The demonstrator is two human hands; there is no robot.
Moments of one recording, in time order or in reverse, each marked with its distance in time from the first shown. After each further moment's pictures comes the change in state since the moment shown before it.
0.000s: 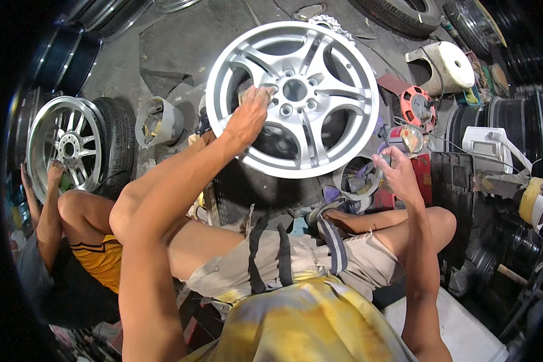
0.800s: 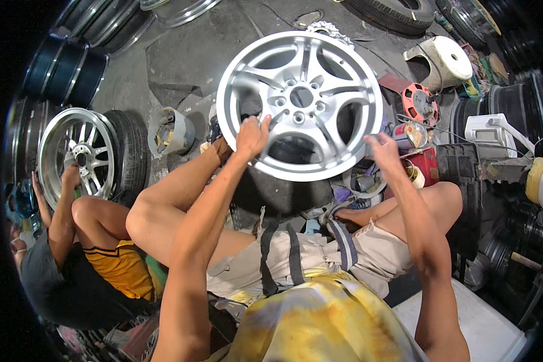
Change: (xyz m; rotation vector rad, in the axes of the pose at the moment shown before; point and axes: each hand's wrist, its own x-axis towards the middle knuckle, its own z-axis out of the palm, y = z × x) left_hand -0.022 0.008 0.017 -0.692 -0.156 -0.696; right_hand 0.046 0.017 0.058 0.484 0.114 0.376
